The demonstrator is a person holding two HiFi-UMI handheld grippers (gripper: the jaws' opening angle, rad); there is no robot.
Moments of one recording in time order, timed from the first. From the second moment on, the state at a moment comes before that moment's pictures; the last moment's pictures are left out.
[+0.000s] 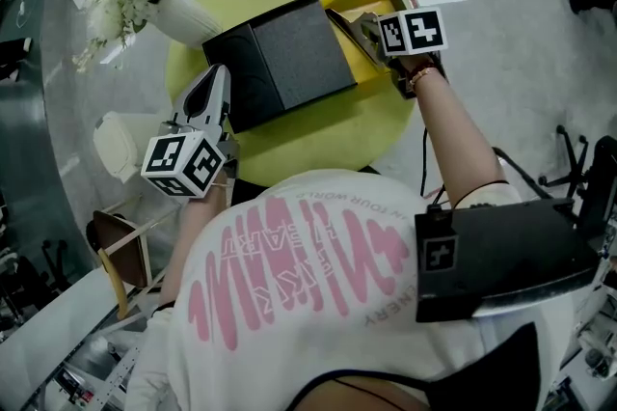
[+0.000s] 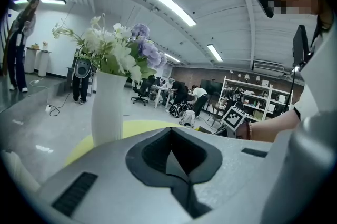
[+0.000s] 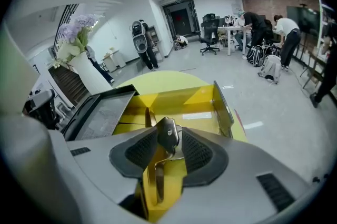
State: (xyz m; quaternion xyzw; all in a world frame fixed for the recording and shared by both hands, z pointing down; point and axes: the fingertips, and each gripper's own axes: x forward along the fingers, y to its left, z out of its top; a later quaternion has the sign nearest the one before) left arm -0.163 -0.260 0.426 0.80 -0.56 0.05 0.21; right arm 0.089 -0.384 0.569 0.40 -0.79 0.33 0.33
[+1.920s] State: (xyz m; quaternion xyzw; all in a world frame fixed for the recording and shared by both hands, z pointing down) left arm -0.177 -0.196 0.311 0.89 -0.43 -0.04 0.17; right arm 0.103 -0.190 0.320 0.63 -0.75 0.19 0.01
